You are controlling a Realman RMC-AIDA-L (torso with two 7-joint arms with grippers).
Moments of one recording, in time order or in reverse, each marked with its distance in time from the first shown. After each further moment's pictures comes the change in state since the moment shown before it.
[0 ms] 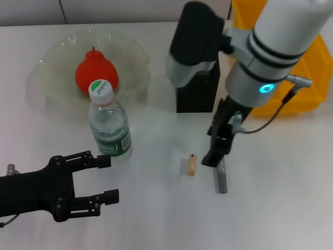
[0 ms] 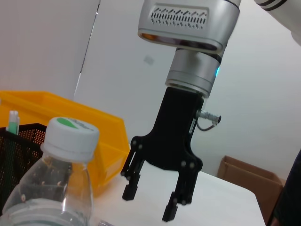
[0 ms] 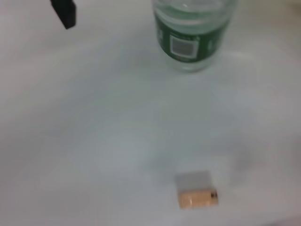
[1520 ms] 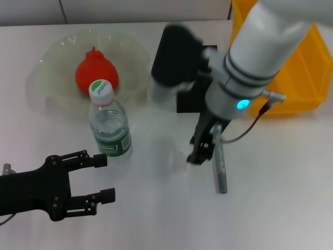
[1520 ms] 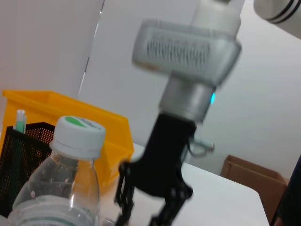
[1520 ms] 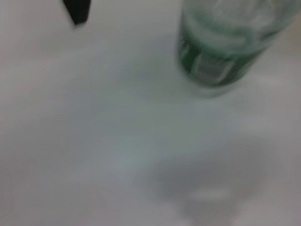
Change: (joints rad) left arm 0.004 0.009 -0.001 0.000 -0.004 -0.001 -0.002; right arm 0.009 -0.007 -0.145 0.079 0.076 0.186 0.028
